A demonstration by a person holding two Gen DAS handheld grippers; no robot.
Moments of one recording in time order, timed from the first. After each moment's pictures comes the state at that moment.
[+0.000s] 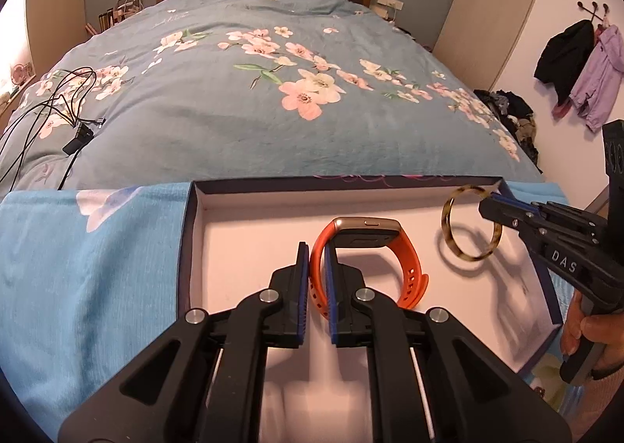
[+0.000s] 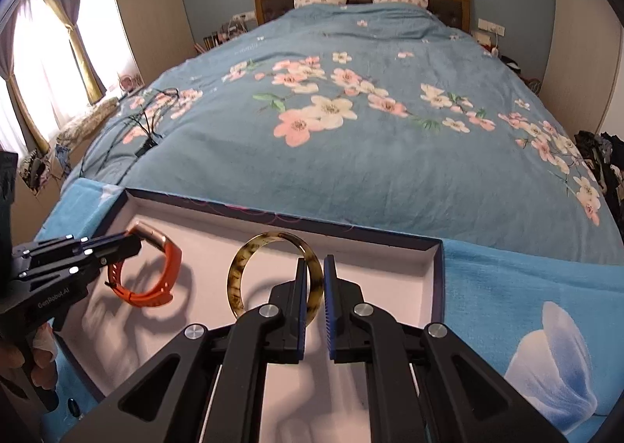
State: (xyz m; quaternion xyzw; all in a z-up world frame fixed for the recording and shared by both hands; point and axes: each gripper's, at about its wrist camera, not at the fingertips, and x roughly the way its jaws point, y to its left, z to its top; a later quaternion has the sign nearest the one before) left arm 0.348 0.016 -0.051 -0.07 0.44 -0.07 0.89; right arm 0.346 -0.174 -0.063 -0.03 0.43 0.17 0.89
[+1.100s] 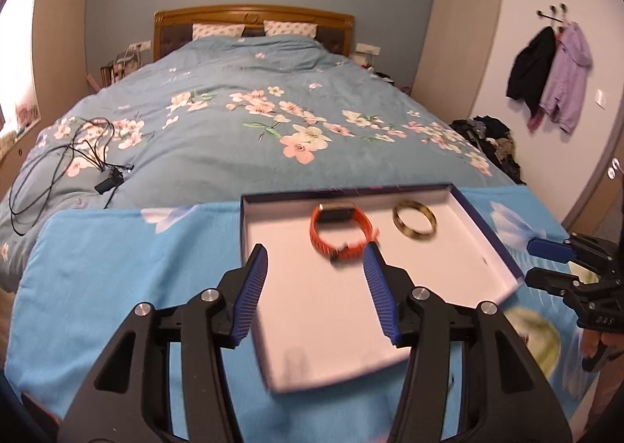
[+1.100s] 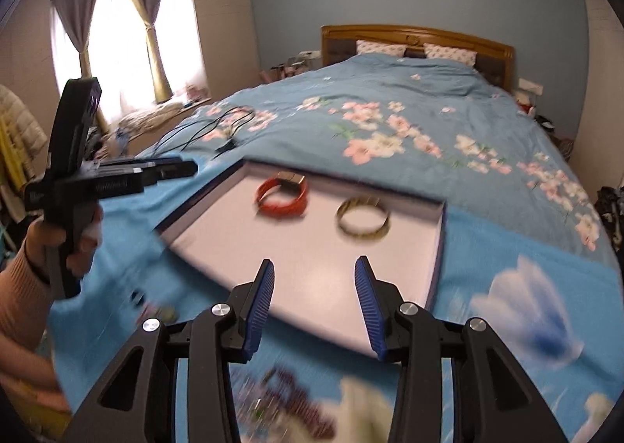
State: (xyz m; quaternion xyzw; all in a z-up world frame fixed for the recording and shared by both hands) left arm 0.220 0.037 -0.003 -0.03 0.33 -0.09 0.94; right arm 0.187 -0.205 -0.024 -0.06 0.34 0.28 0.90
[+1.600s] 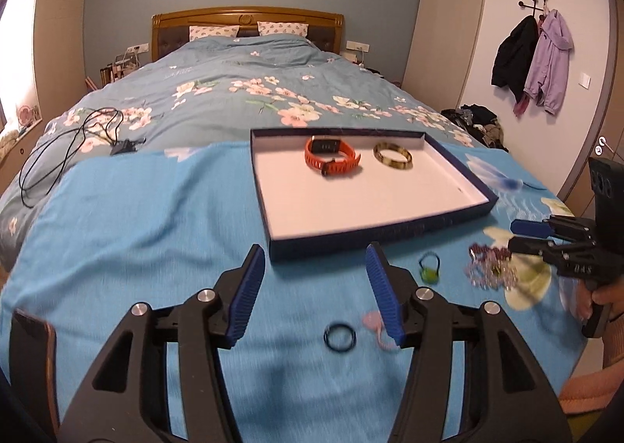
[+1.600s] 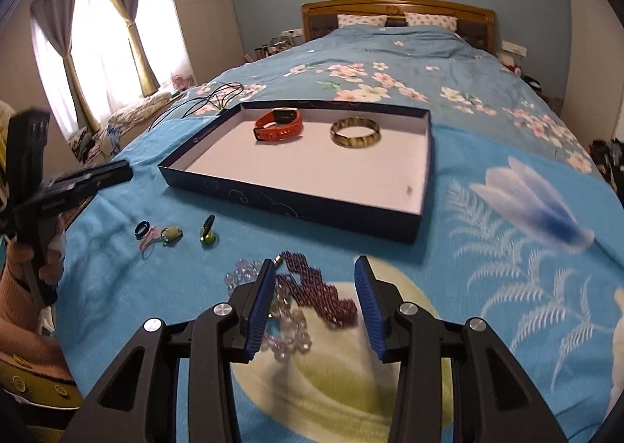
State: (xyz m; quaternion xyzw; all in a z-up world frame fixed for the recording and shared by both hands) left arm 0.098 0.054 -0.035 -0.03 0.33 -0.10 0.94; right arm 0.136 -0.233 -0.071 -0.02 0.38 0.25 0.89
